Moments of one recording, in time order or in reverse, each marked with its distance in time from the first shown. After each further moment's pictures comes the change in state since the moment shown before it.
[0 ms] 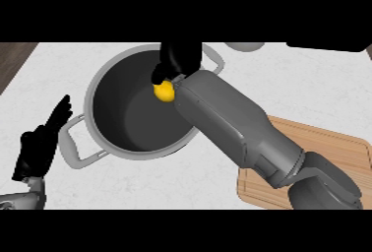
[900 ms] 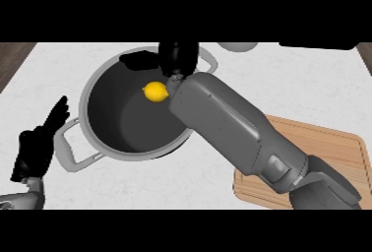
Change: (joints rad) left arm 0.002 -0.006 0.018 0.011 -0.005 0.006 0.006; right arm 0.044 -0.001 -0.101 -0.148 -0.333 -0.366 -0.338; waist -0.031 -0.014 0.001
